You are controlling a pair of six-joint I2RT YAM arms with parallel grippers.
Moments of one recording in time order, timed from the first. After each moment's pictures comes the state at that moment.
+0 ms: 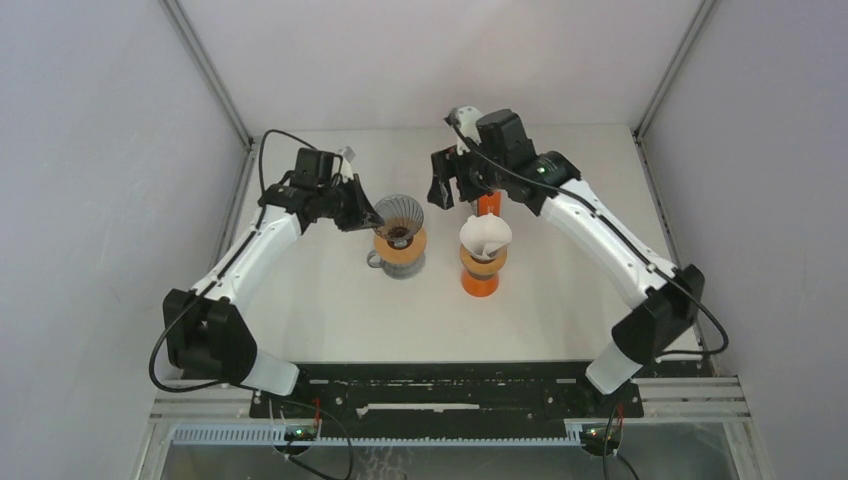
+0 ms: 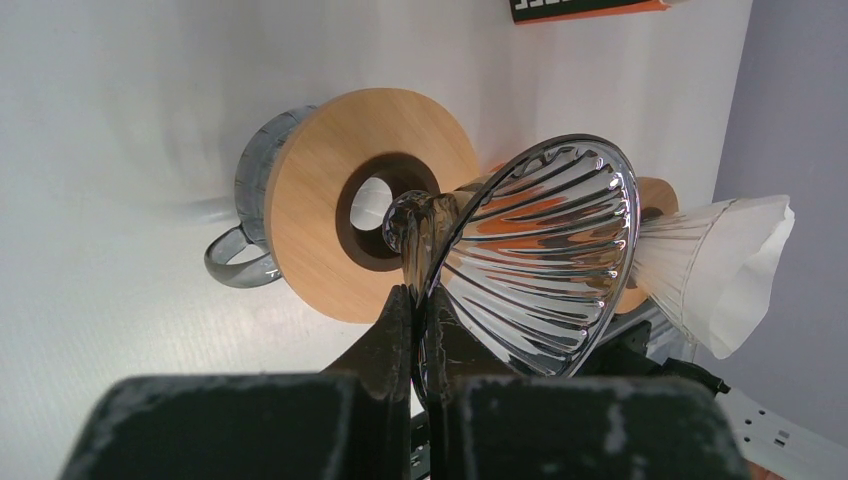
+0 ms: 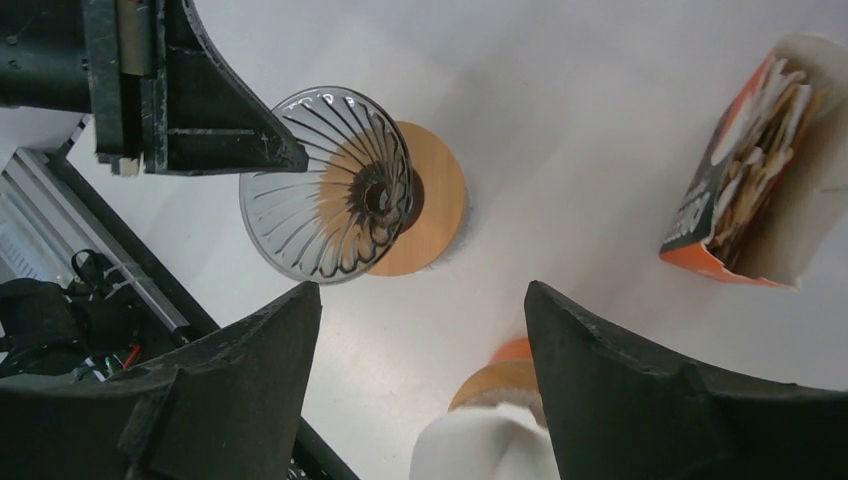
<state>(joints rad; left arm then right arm) -0.27 1.44 1.26 -0.65 0.37 -0.54 0.61 1.57 1.66 -0.70 -0.22 0.17</state>
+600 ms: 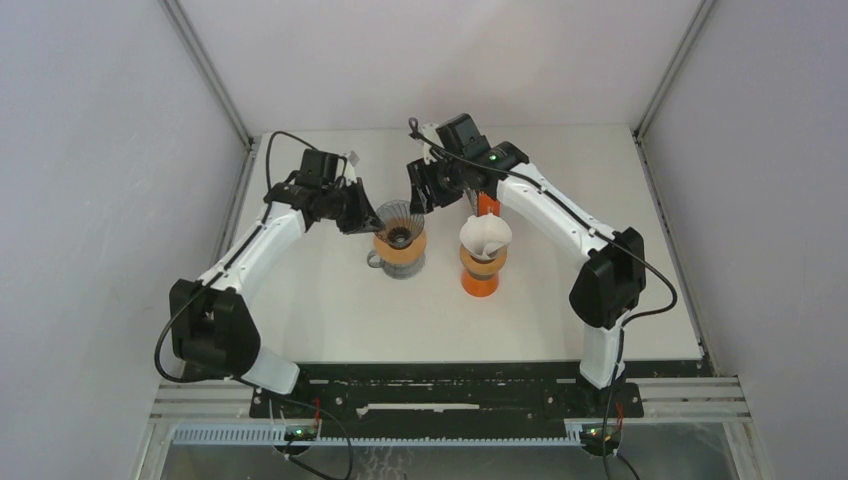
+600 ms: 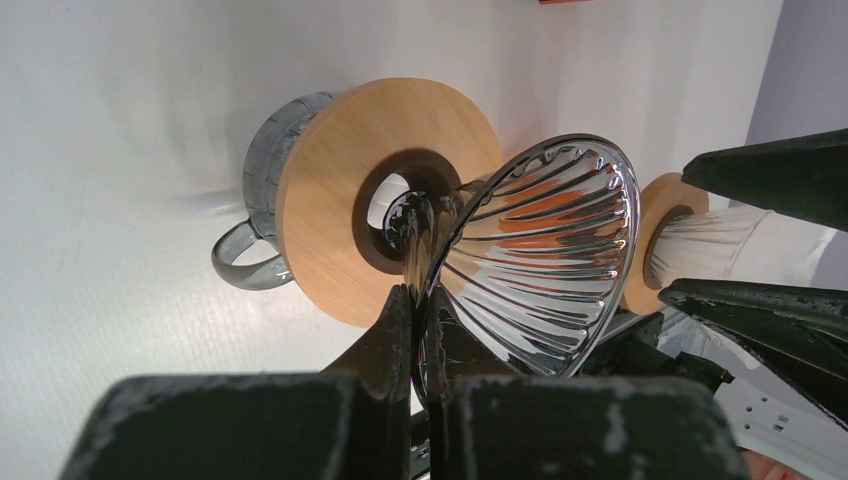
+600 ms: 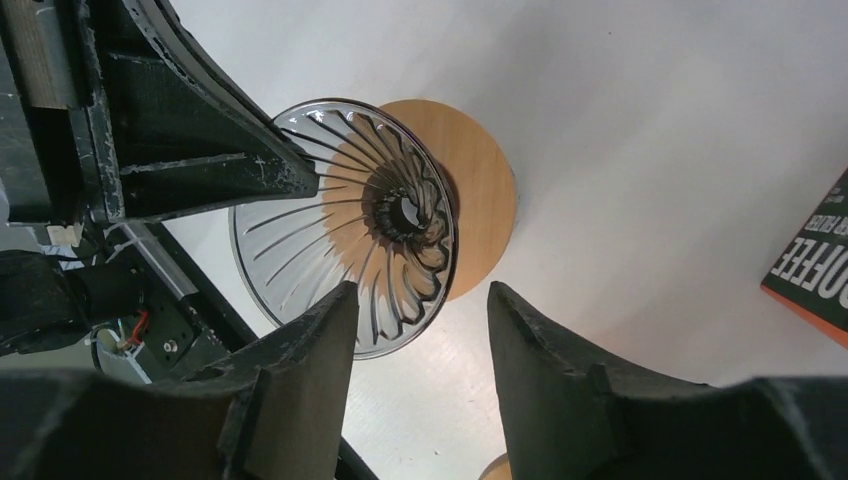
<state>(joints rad) -0.27 1.49 1.26 -0.67 0.39 -0.51 0.65 1.88 1.86 -0.79 -0.31 0.16</state>
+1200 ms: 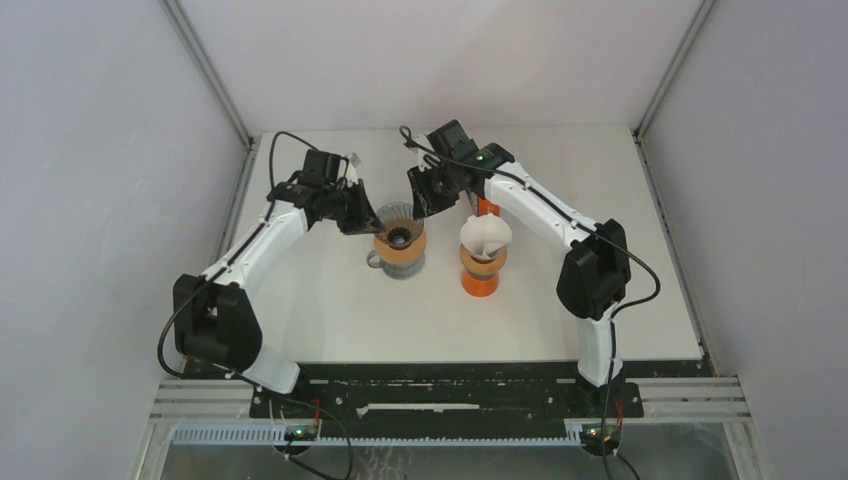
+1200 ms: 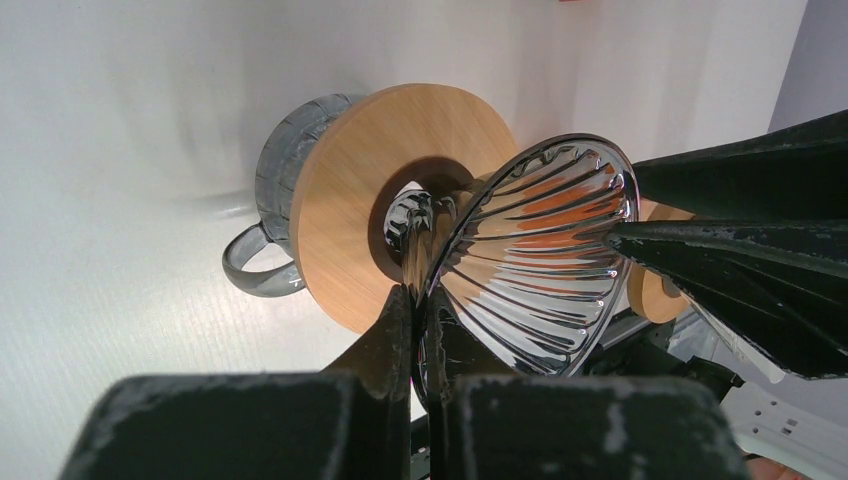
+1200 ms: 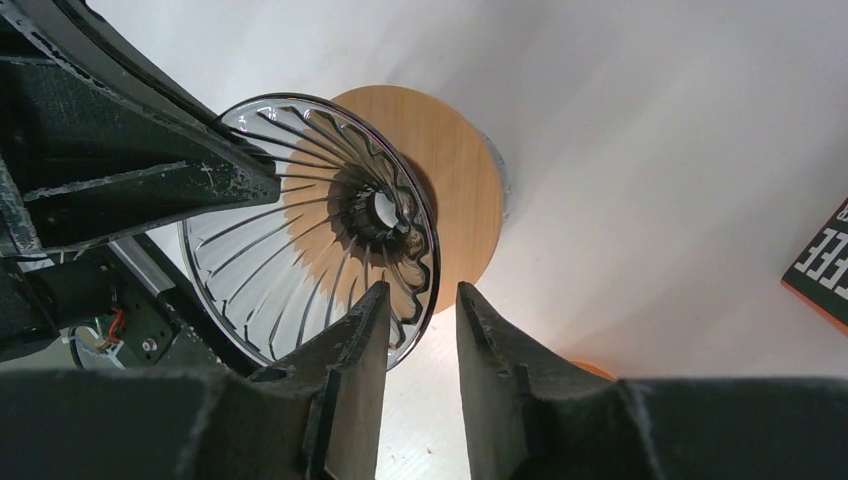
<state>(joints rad) -0.27 1.52 1.26 -0.67 0.38 -0.50 0.66 1.98 1.91 -0.83 -0.31 0.16</state>
